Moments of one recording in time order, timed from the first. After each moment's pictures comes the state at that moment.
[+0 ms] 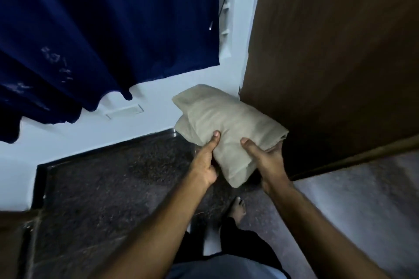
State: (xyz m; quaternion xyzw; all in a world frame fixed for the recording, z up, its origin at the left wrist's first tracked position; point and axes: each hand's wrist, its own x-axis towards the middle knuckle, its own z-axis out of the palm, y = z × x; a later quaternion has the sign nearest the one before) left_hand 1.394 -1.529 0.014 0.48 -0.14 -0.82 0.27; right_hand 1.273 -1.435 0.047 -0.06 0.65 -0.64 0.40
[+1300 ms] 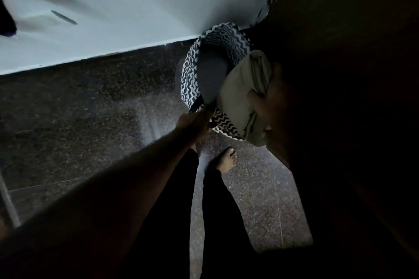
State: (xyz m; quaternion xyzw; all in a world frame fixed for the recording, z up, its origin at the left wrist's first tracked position) left_hand 1.367 -1.683 -0.344 0.37 -0.84 -0.31 -0.26; right_hand 1.152 -1.651 -0.216 -0.37 0.87 -0.13 0.31
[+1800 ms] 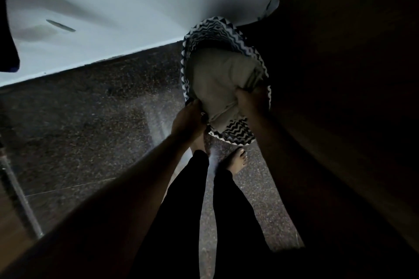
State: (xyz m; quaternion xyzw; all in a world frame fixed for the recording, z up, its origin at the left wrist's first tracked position) left_hand 1.379 -1.718 -0.351 0.54 -0.73 -0.40 -0.15; right_hand 1.201 -1.690 -0.336 -0.07 0.85 -0.29 0.43
